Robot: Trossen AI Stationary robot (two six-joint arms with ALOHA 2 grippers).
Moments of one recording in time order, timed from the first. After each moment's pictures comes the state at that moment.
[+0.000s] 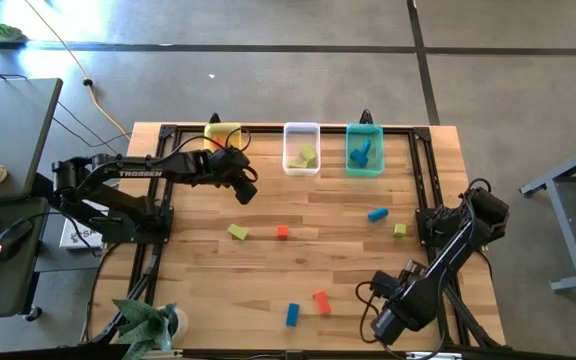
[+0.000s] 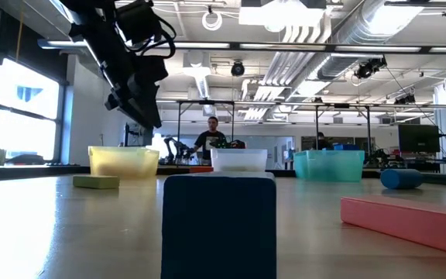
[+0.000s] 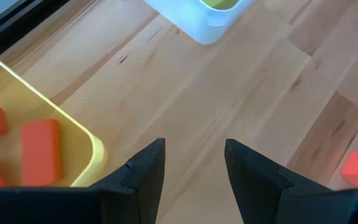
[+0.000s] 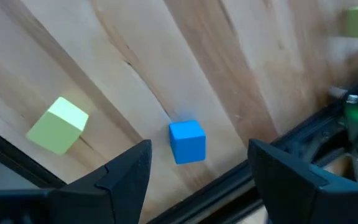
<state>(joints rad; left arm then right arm) 0.43 1.32 0.79 -0.43 -0.19 -0.34 0.86 1.79 1.41 -1.40 -0.07 1.41</state>
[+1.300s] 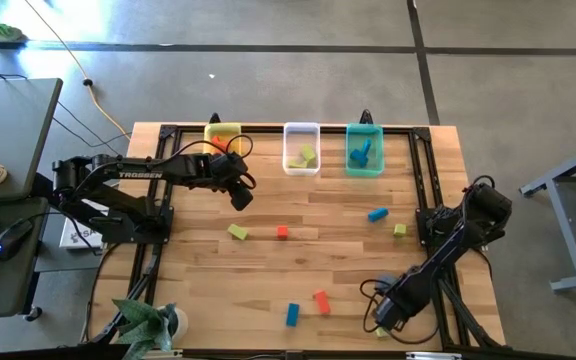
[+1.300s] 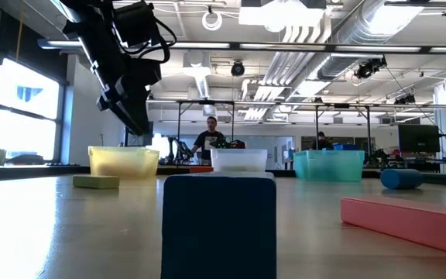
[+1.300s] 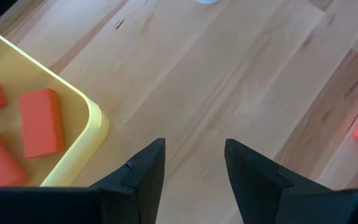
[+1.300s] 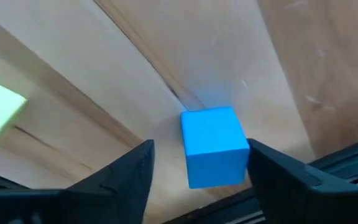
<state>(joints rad) 0.40 1.32 0.79 -0.53 -0.19 -0.34 0.86 1.74 0.99 -0.91 -0.34 1.44</state>
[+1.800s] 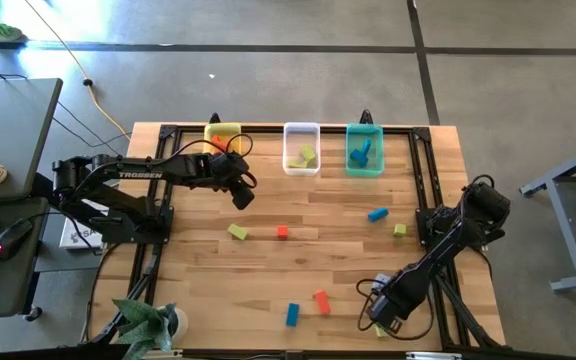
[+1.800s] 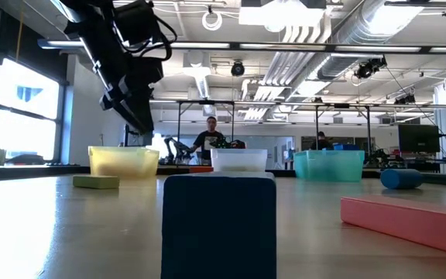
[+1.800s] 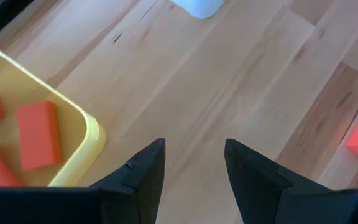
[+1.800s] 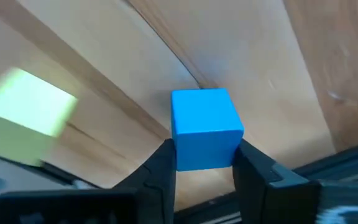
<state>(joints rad) 0.40 1.32 0.79 -0.50 -0.19 -0.33 0.81 1.74 1.02 -0.89 -0.39 1.43</state>
